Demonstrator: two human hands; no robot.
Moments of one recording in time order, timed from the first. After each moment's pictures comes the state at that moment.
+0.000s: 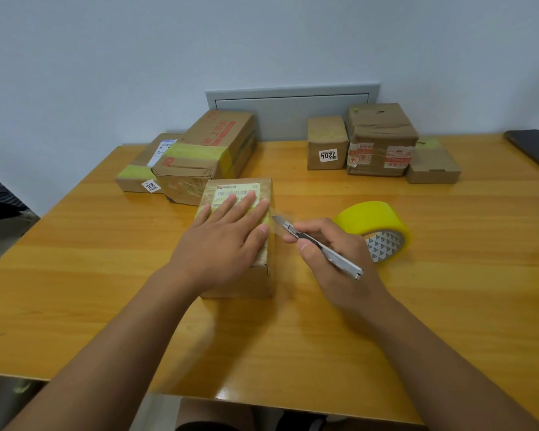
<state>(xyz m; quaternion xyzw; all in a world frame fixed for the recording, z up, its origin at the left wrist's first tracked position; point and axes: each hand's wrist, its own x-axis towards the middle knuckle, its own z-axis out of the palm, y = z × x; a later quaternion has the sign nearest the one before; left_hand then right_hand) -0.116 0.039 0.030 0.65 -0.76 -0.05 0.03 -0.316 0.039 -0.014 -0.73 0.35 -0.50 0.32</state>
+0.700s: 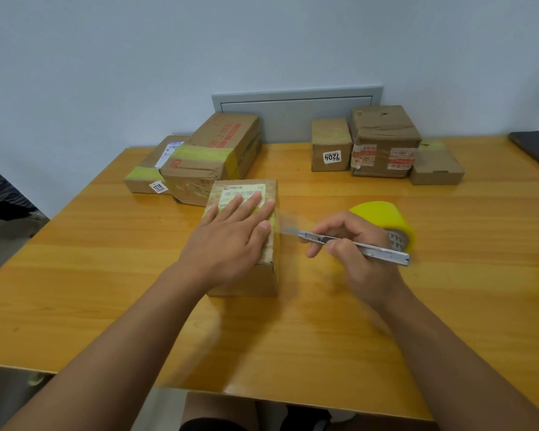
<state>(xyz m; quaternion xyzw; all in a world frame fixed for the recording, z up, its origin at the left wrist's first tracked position) -0.117 0.041 0.031 0.65 -0.75 -0.07 0.05 -0.329 0.037 -0.001 -0.69 0.31 -0.53 0.39</state>
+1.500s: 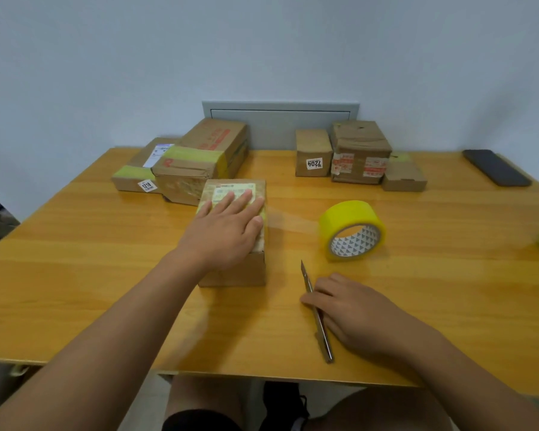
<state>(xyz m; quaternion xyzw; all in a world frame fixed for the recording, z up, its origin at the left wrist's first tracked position) -0.116 0.040 0.030 0.64 -0.76 -0.06 0.05 -0.366 0.085 -0.032 -0.92 0.38 -0.02 0.08</state>
